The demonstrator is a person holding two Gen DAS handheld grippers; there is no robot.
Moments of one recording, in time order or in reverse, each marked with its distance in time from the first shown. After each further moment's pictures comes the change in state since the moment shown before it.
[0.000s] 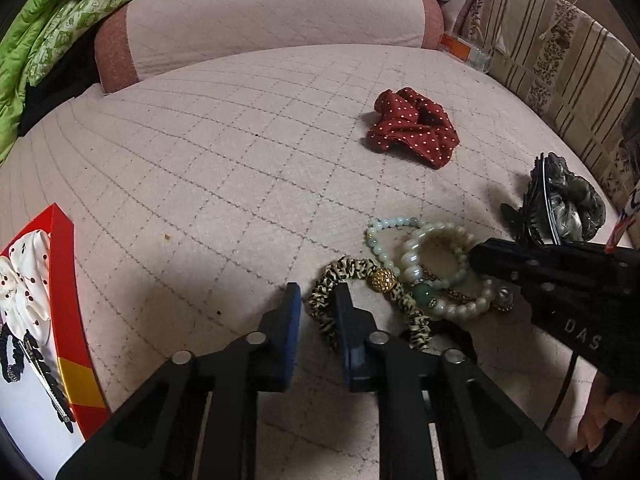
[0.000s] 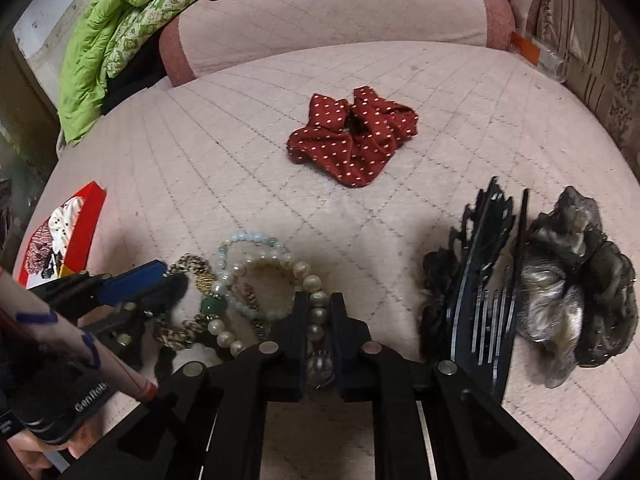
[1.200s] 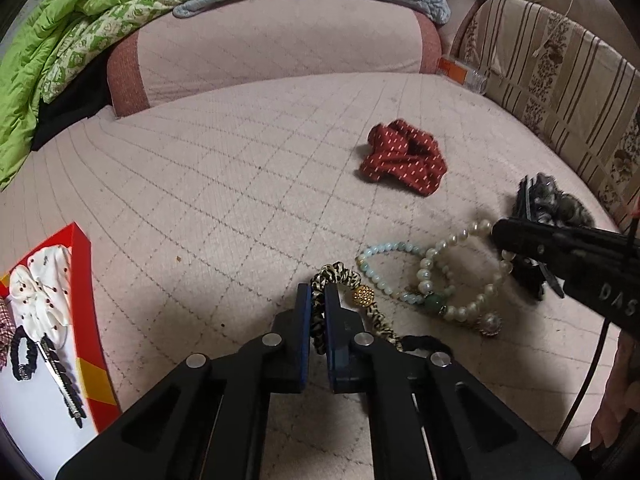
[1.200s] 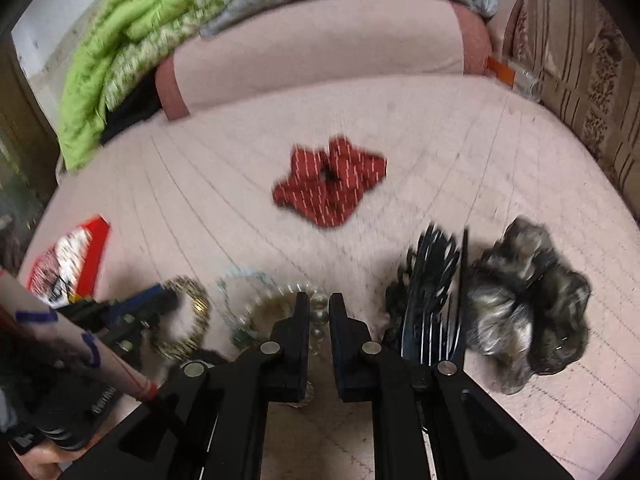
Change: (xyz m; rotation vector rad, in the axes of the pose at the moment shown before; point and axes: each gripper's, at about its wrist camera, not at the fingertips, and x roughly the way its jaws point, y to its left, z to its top) left arm -0.026 -0.011 0.001 0.003 -0.105 0.029; right arm -0.039 -0.006 0.008 0.028 -0.130 -0.009
